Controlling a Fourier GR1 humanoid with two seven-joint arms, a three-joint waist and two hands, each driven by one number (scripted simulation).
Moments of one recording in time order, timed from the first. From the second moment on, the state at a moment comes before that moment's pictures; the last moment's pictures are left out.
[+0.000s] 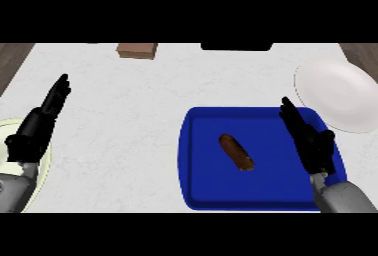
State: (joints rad) left arm -0.20 0.57 -0.18 -1.41 0.16 0.19 -0.14; right arm -0.18 -0.41 0.32 -1.37 -0.30 -0.23 0.00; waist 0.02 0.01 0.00
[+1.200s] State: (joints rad) left arm -0.04 0.26 -0.26 -1.37 0.30 0.21 0.15; right arm -0.64 -0.63 0.48 -1.50 0.28 0.01 -0.17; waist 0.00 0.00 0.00
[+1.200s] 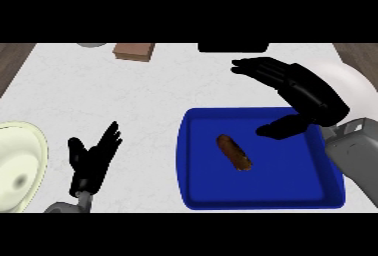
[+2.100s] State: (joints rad) left arm -0.01 0.25 -0.24 -1.41 0.28 0.19 0.18; right arm -0.62 -0.49 0.78 -1.70 0.70 0.35 0.39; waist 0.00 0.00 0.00
